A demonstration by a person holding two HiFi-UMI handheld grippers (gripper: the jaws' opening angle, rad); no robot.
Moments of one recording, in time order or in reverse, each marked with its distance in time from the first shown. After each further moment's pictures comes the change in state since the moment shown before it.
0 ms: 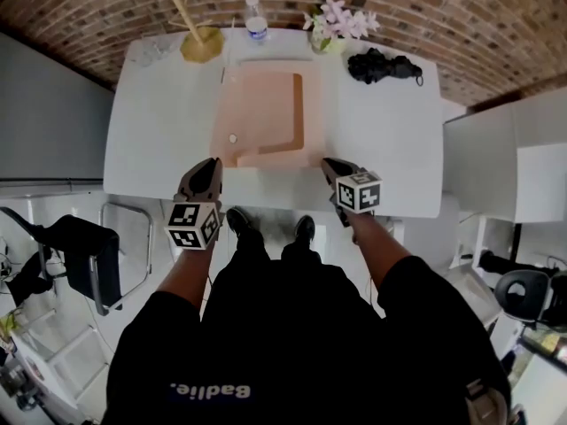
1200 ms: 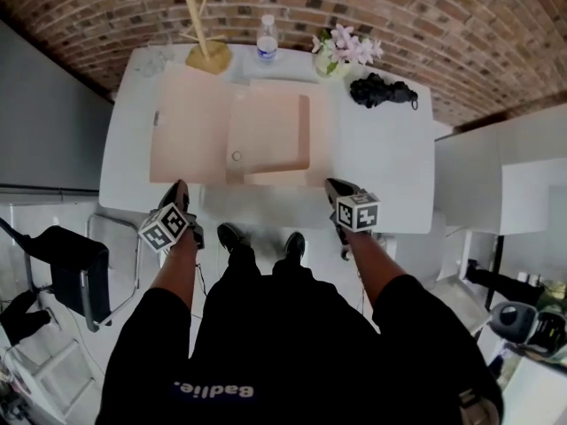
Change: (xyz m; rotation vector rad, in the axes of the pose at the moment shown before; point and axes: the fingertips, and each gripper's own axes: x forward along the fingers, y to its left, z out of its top) left arm -0.016 0.162 -0.093 -0.549 0.026 0.255; right arm 0.002 -0.001 0.002 -0.029 0.039 -0.125
